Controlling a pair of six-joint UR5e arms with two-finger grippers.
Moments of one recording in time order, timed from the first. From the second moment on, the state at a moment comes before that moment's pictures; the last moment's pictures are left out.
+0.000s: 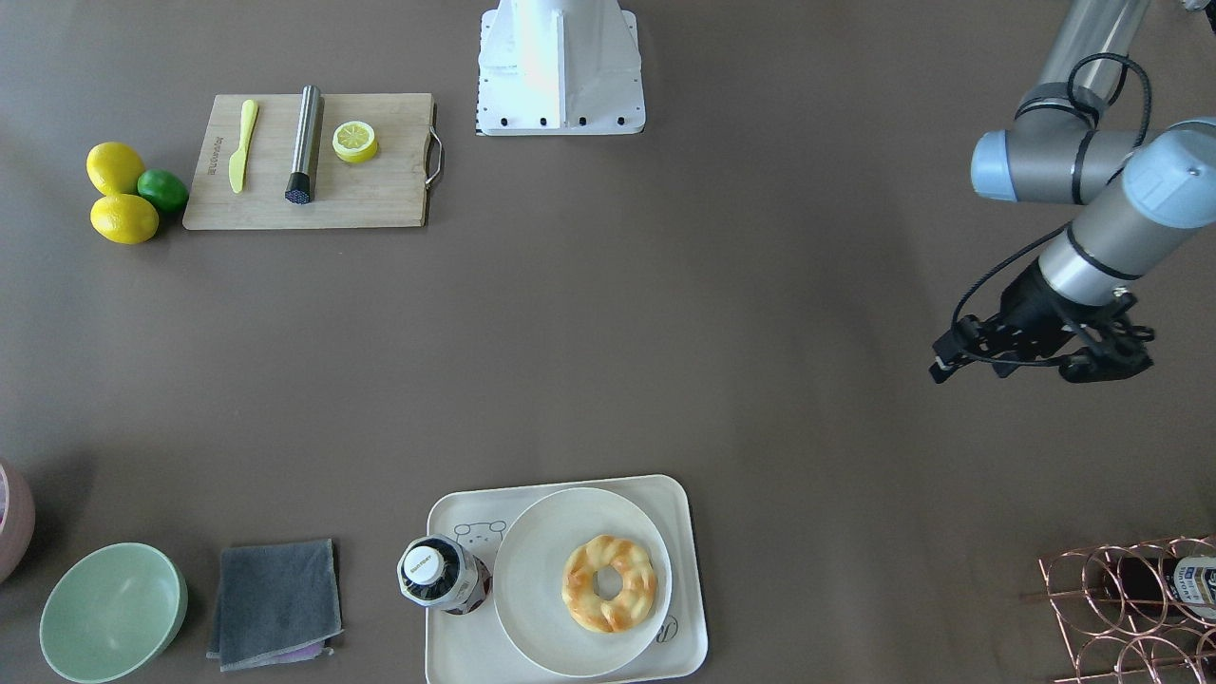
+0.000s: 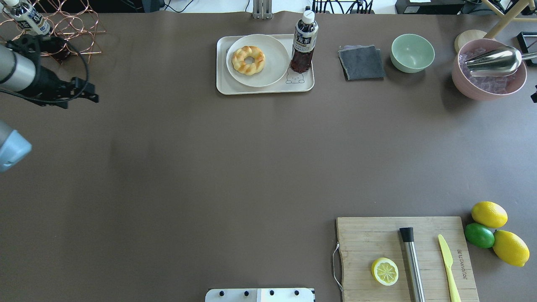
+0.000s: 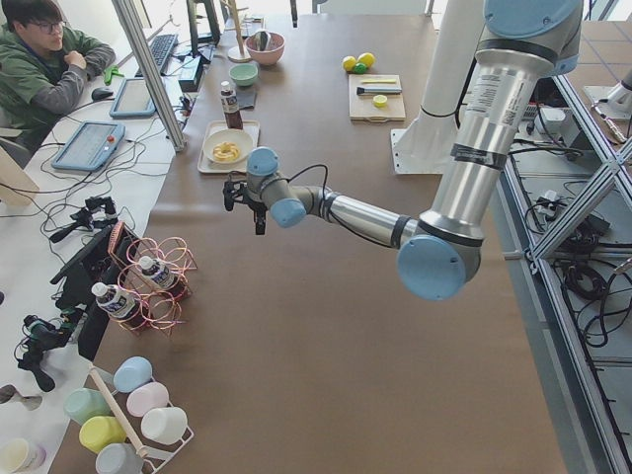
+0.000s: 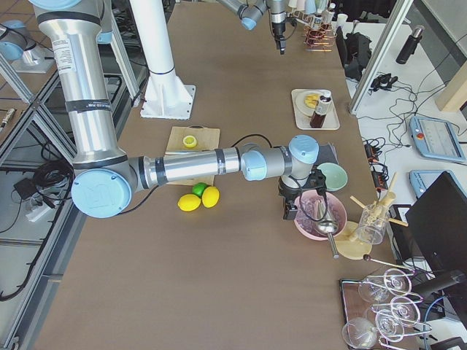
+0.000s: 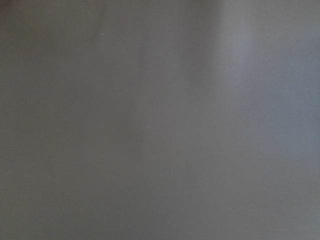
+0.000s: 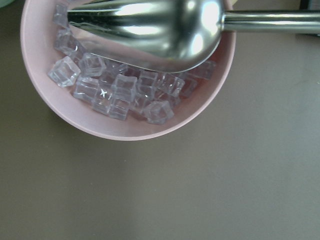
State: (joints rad) left arm -1.03 -1.80 -1.55 -2.17 -2.19 -1.02; right arm 1.40 -1.44 1.57 -1.55 2.29 0.09
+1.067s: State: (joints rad) left arm -1.62 -1.51 -1.57 -1.69 -2.29 0.20; right arm 1.63 -1.62 1.57 -1.56 2.24 -0.09
